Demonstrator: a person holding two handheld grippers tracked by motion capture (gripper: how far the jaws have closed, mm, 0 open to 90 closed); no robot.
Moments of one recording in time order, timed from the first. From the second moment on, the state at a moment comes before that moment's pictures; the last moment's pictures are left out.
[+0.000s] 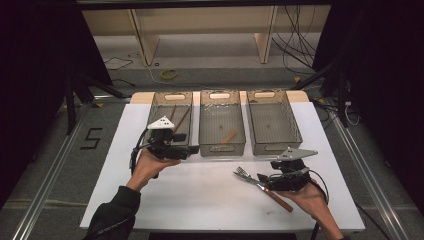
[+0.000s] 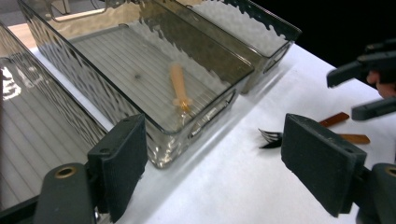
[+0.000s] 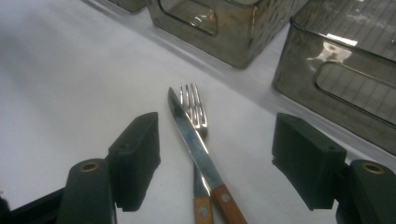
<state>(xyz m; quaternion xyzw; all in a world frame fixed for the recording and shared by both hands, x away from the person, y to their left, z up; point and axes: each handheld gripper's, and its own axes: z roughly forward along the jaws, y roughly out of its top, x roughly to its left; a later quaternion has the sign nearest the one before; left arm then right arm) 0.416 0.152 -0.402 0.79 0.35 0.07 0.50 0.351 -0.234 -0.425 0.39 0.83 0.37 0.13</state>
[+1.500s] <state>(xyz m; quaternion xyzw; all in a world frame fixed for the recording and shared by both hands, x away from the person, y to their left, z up) 0.354 0.186 -0.457 0.77 0.36 0.11 0.51 0.370 -0.255 -0.441 0.35 0.90 0.25 0.08</state>
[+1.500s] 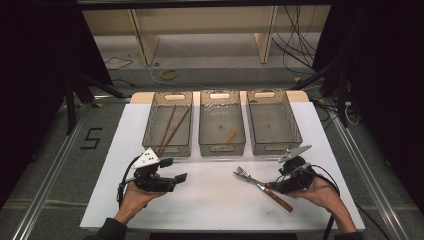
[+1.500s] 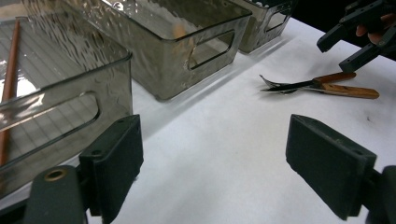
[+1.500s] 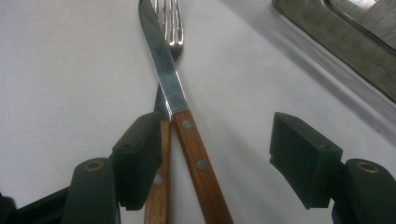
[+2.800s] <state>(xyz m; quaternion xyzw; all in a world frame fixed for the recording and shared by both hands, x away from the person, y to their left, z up) 0.341 0.188 -0.468 0.78 0.35 0.11 0.50 0.378 -0.232 -0.456 0.29 0.95 0.12 0.04</state>
